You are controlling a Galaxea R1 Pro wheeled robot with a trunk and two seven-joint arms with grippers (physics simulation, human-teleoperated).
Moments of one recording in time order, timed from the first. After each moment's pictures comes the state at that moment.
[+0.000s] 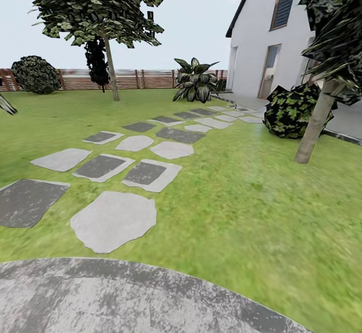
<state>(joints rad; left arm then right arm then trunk) -0.20 0.05 0.02 -0.28 -0.02 -0.39 0.00 -0.03 -0.06 0.00 -0.53 0.01 -0.41 0.00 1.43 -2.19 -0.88</state>
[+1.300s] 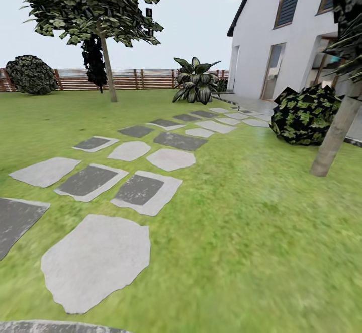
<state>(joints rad) -0.20 0.05 0.02 -0.28 -0.02 -0.39 0.00 -0.03 -0.06 0.00 -0.53 0.01 -0.41 0.00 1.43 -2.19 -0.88</state>
